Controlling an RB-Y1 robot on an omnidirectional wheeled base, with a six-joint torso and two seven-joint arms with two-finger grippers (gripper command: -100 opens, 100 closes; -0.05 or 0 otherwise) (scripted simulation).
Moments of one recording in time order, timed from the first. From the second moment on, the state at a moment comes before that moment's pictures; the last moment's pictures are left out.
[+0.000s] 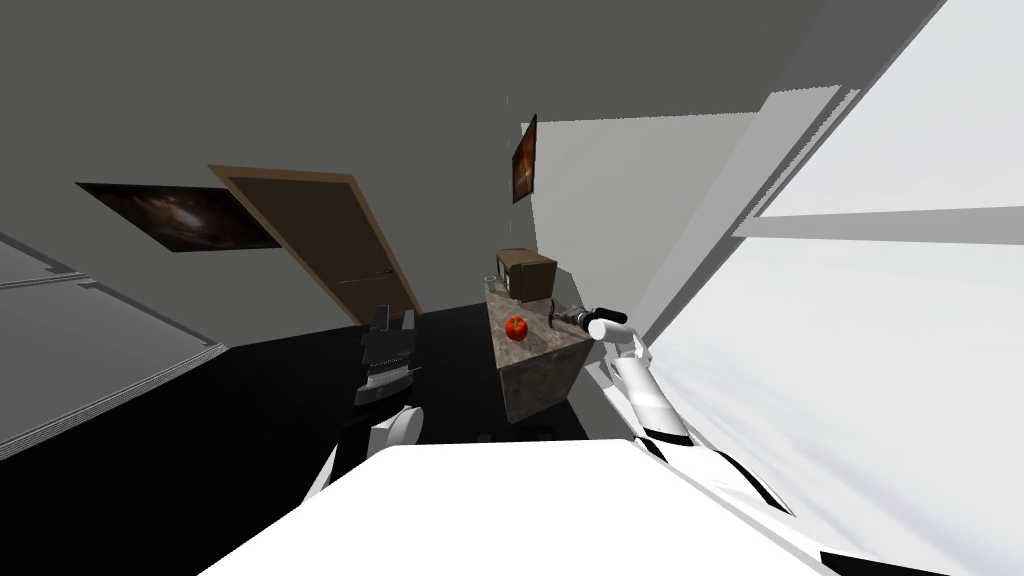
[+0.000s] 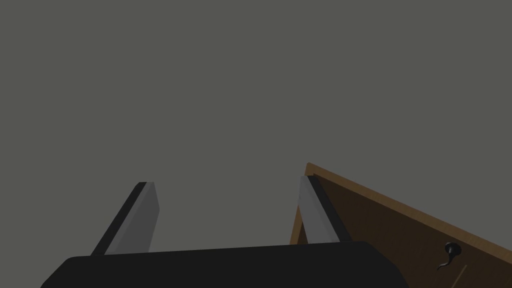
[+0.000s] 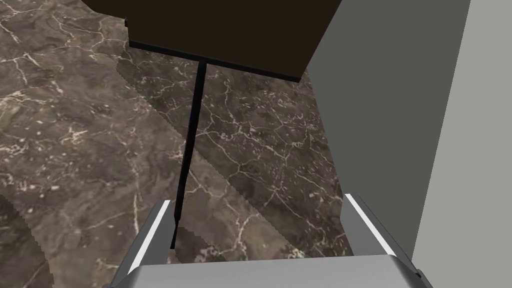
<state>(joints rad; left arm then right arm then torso) 0.51 0.01 0.06 -2.20 0.08 -0.59 0.06 -0.24 -0.32 -0.19 -1.65 -0.54 0.82 -1.00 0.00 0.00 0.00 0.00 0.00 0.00</state>
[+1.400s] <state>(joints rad) 0.51 0.01 0.06 -2.20 0.08 -0.59 0.06 -0.40 -0.36 -0.17 -1.49 -0.58 1.09 -1.21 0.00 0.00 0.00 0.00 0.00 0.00</state>
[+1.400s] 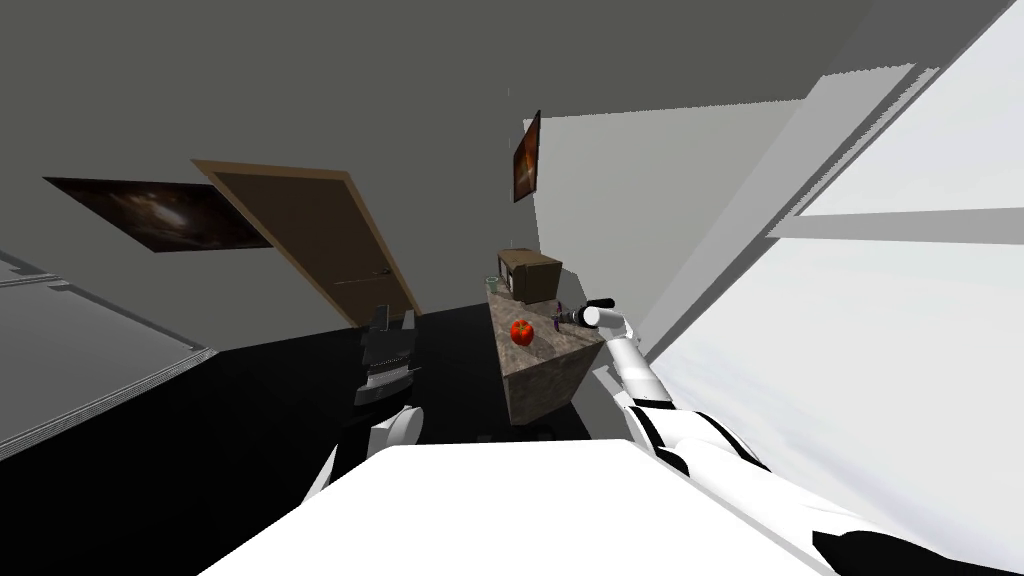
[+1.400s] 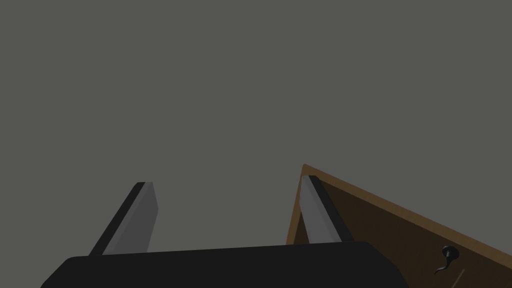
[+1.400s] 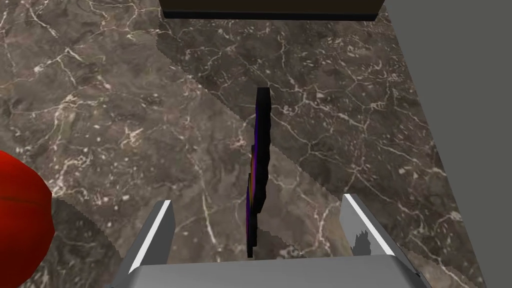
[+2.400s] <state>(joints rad) 0.51 0.01 0.06 -2.20 0.08 -0.59 0.06 -0.41 -0.35 -0.20 -1.43 -0.55 1.04 -1.21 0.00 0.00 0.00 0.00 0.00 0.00</state>
